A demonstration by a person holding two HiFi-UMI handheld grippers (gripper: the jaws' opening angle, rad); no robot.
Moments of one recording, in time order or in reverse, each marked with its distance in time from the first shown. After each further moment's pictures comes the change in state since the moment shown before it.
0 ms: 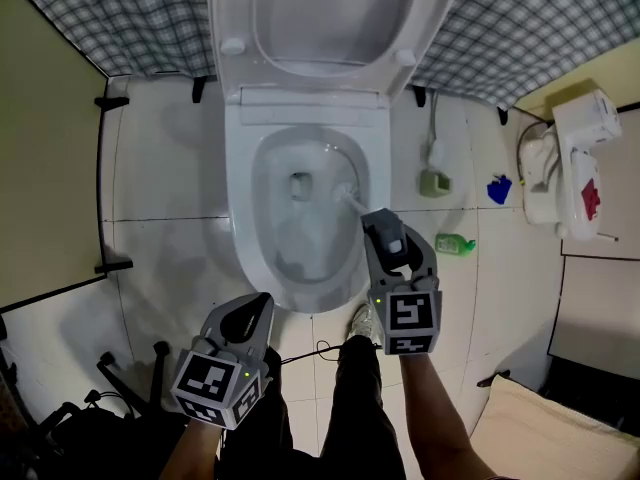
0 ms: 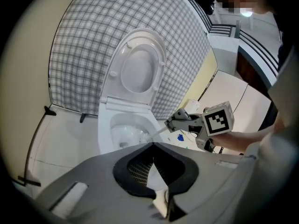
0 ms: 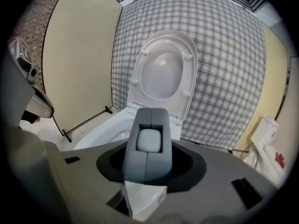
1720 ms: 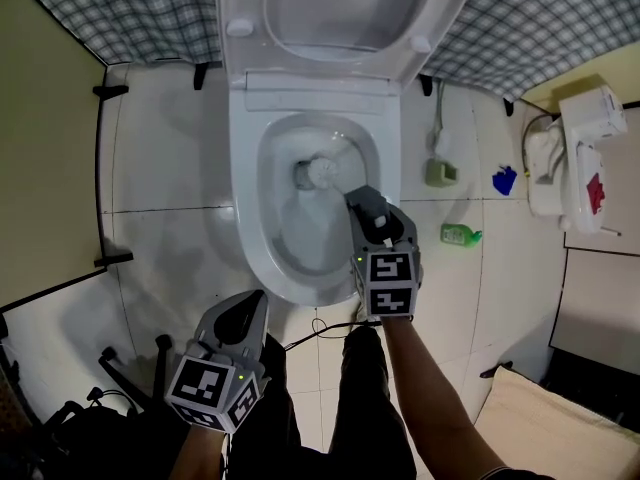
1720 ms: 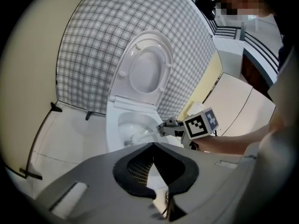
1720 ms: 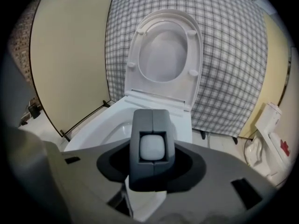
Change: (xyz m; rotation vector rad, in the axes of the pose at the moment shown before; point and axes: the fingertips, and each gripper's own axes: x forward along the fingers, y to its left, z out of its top) left arm -0.013 0.022 -0.008 -0.060 -0.016 0.041; right arm 0.069 0.025 -0.033 0.072 0.107 0.006
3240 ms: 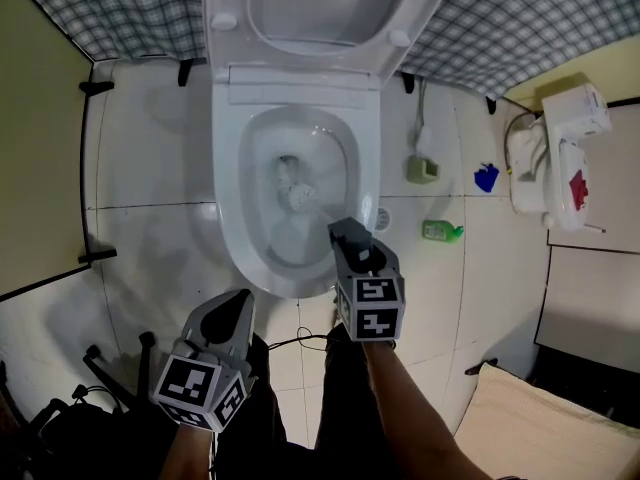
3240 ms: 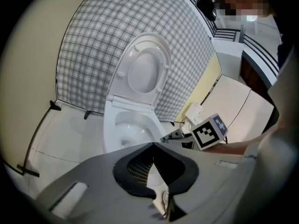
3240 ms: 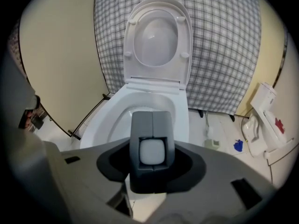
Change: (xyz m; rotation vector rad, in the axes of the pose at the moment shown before) left arm -0.006 -0.015 -0.010 0.000 -0.015 -0.025; right arm -0.049 0.015 -0.065 0.114 0.185 0.012
